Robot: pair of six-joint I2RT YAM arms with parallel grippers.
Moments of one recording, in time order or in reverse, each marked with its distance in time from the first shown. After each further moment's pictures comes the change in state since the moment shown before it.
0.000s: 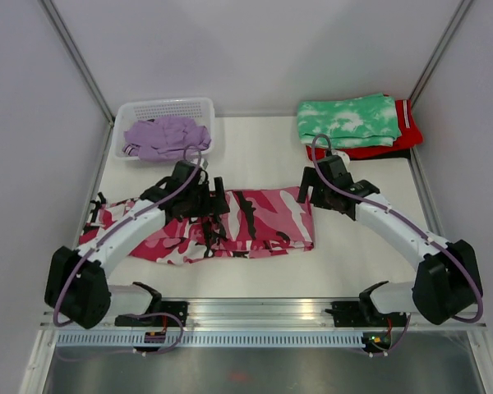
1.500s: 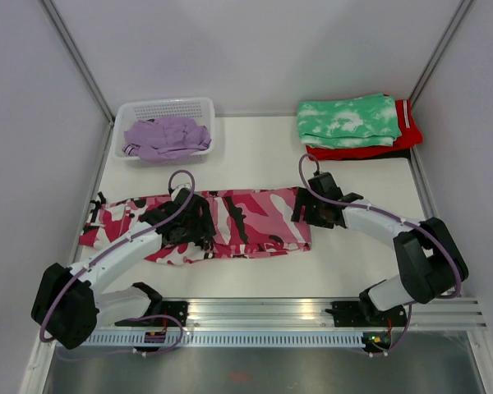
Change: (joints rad) left arm -0.121 -0.118 -0.204 -0.097 -0.296 -0.233; right arm 0.001 0.130 -0.198 0.201 -0.168 0.009
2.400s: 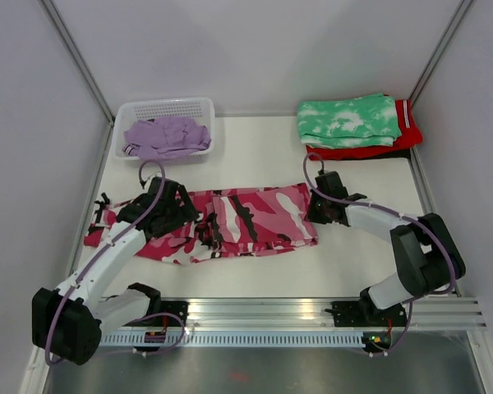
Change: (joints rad) left arm 0.194 -0.085 0.079 -0.093 -0.017 -0.006; right arm -0.045 0.058 -0.035 0.108 -0.050 -0.042
